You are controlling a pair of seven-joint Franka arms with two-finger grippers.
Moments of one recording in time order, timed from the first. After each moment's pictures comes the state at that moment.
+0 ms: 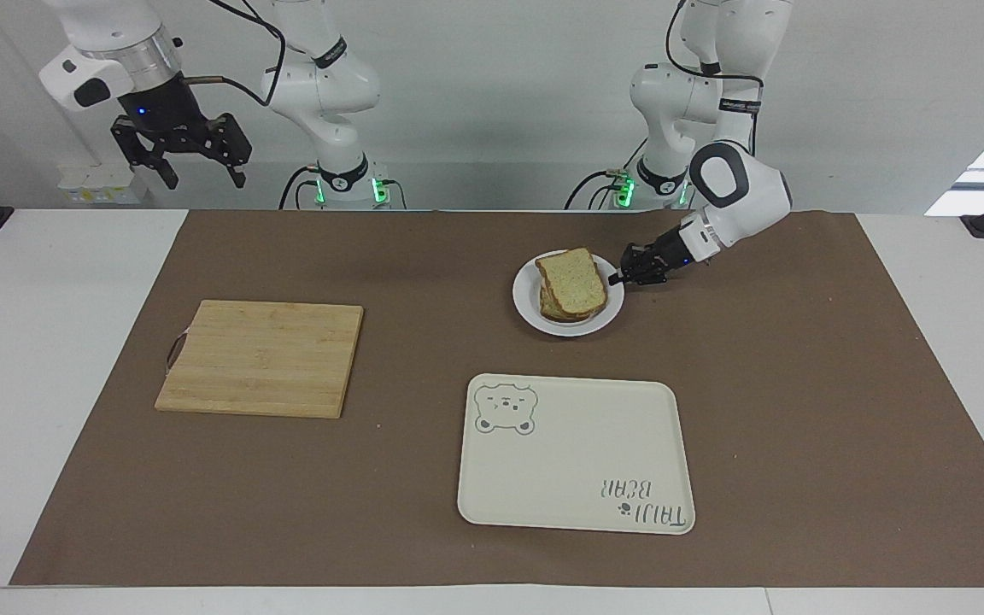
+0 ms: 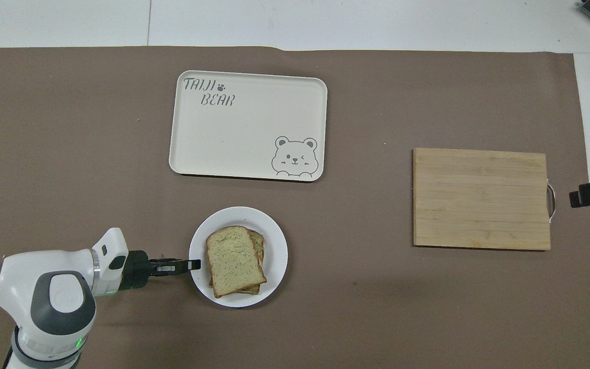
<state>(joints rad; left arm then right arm) -0.34 -0.16 0.15 -2.65 -1.14 2.26 0.74 0.10 -0.11 -0.15 -1.57 -0.01 1.44 -0.05</state>
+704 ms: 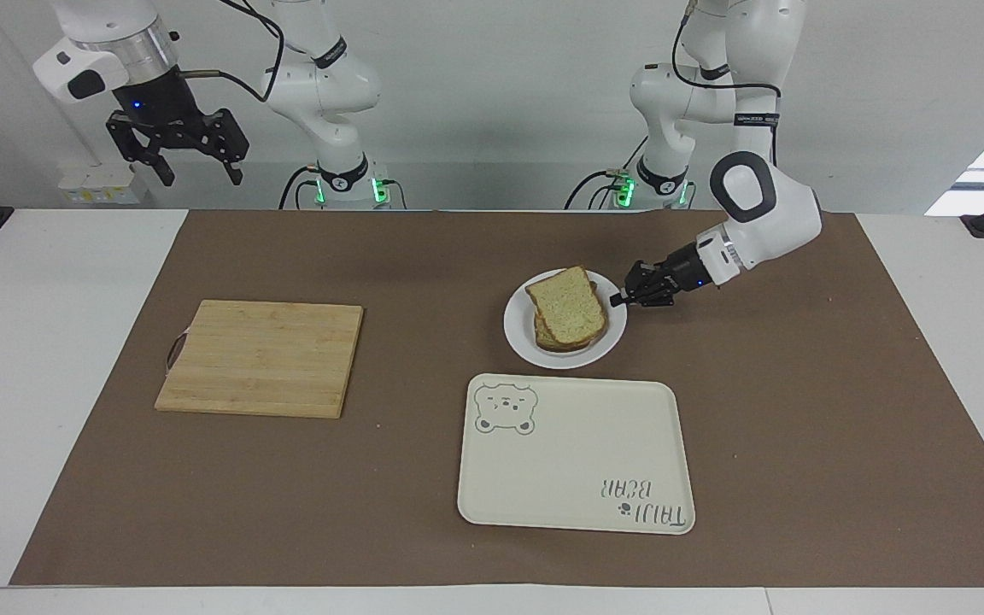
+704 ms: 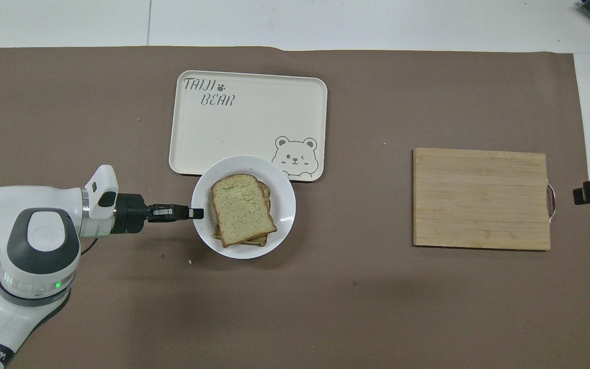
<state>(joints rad) -0.29 0.03 0.16 -2.28 -1.10 2.08 0.60 0.10 -0.11 -0.15 -1.56 -0.01 1.45 -0.05</state>
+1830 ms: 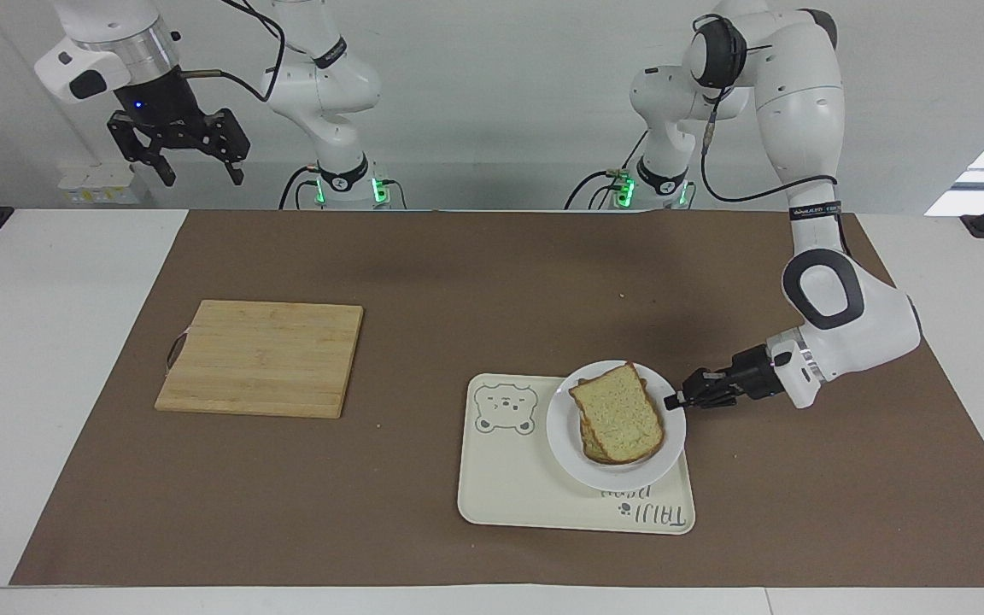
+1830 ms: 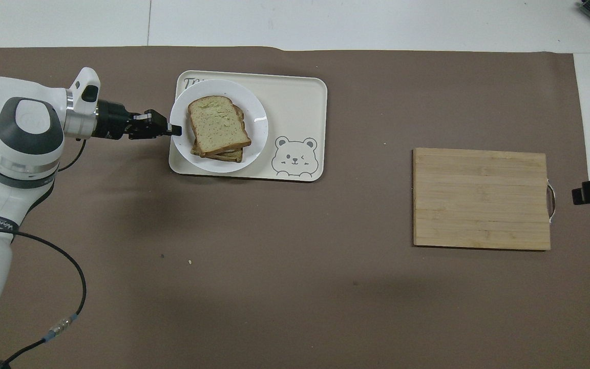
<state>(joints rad) -0.15 0.56 0.15 -1.58 -1.02 1.91 0.44 0.10 -0.11 -0.15 -1.56 -0.01 1.45 -0.05</state>
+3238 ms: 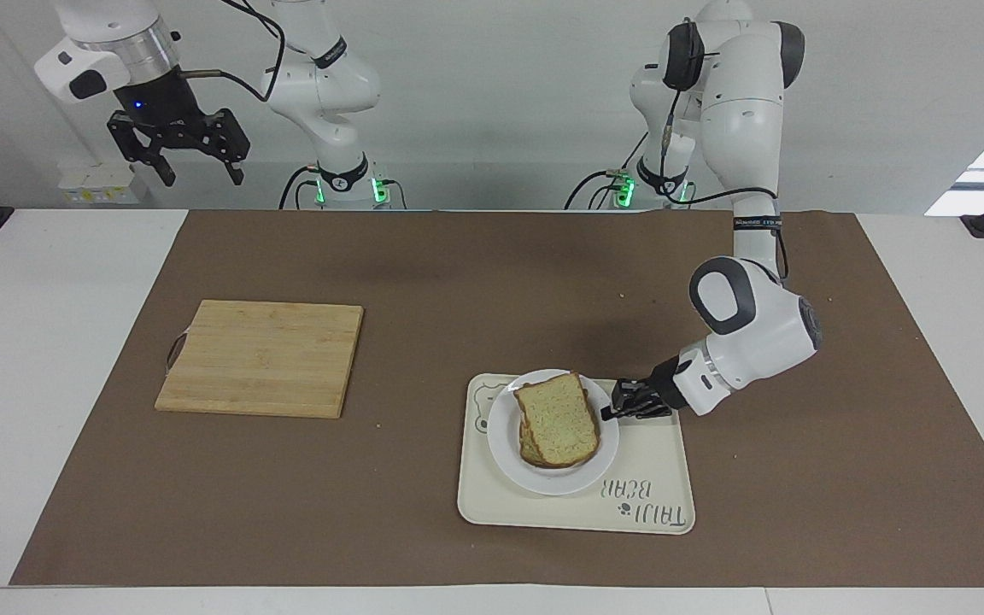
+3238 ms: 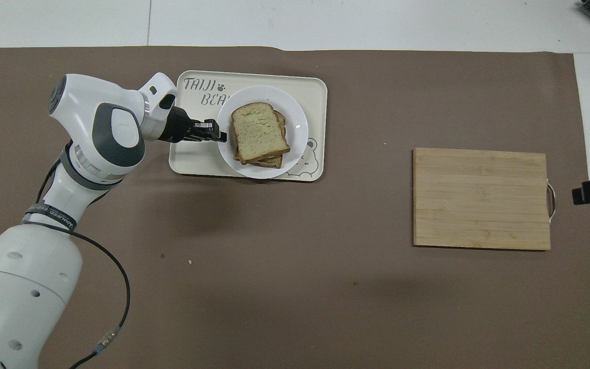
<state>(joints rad) -0.34 0.58 0.14 -1.59 -0.86 2.13 0.36 0.10 -0.11 -0.15 -1.56 -0.01 1.45 -0.05</state>
